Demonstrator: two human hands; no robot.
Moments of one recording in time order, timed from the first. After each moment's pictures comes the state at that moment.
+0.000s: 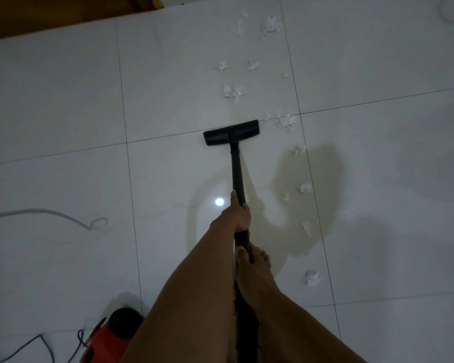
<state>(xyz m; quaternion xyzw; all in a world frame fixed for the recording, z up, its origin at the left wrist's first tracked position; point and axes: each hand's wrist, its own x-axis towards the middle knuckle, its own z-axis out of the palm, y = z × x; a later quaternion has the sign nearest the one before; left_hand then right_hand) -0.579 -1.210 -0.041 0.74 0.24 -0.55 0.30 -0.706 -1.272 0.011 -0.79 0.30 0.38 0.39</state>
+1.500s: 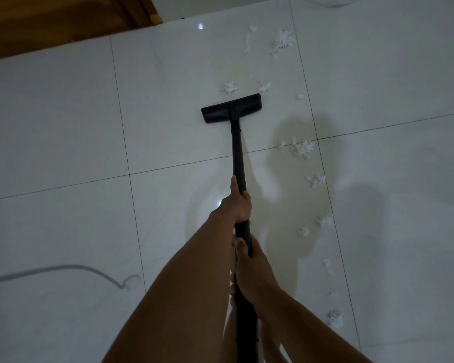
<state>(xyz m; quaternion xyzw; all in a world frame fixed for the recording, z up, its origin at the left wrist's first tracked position) -0.400 -1.170 -0.084 0.77 0.21 -0.52 0.31 -0.517 -1.224 0.024 -0.55 0.43 0.37 0.61</state>
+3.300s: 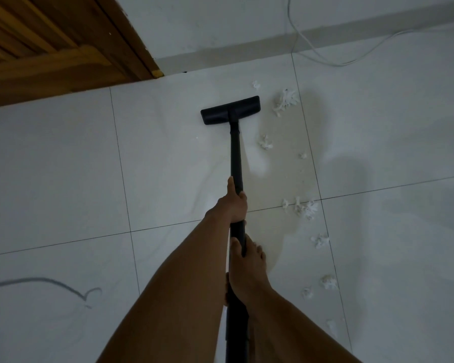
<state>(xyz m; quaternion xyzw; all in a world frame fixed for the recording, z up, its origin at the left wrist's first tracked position) -0.155 -1.159 -0.091 0.77 0.20 -0.54 0.30 -0.299 -1.208 -0.039 -0.82 0.31 0.32 0.36</state>
